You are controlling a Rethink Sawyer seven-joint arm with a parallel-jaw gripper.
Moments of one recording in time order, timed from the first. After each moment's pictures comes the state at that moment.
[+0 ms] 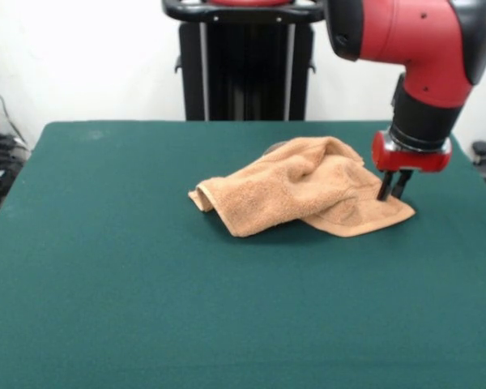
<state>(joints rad) 0.31 -0.36 -0.18 1.68 0.24 0.35 1.70</state>
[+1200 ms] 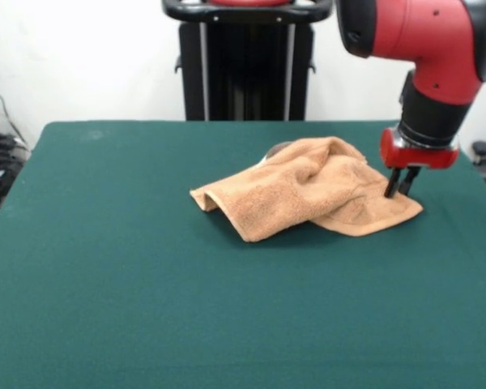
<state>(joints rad) 0.34 -0.36 -0.19 1.68 0.25 0.35 1.70</state>
